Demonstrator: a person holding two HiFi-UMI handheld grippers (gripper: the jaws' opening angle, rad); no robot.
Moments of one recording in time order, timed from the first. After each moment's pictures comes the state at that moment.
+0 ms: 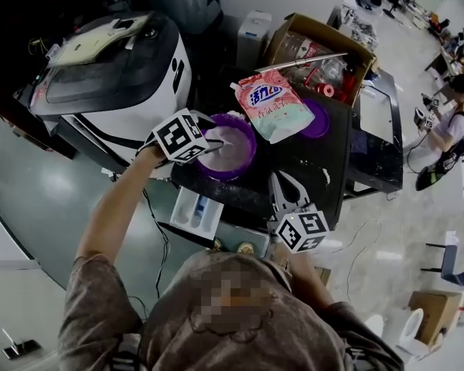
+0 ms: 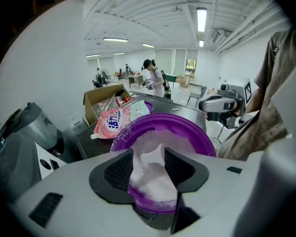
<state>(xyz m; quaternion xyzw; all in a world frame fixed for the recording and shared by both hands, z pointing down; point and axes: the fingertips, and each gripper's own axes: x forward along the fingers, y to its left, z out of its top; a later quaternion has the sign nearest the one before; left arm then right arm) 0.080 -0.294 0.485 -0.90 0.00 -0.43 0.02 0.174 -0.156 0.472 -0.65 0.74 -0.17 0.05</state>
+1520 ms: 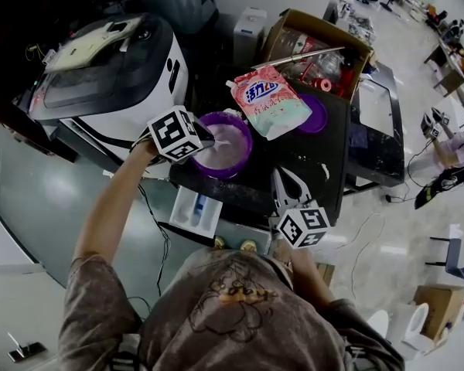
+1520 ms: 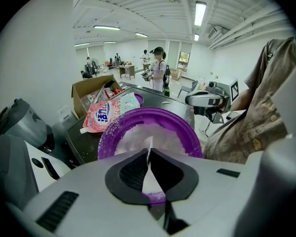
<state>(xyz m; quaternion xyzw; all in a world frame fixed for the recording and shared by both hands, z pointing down) 0.072 -0.277 0.489 -0.88 -0.06 -0.48 0.01 0.191 -0.153 0.482 -0.66 0.73 -0.17 0.06</state>
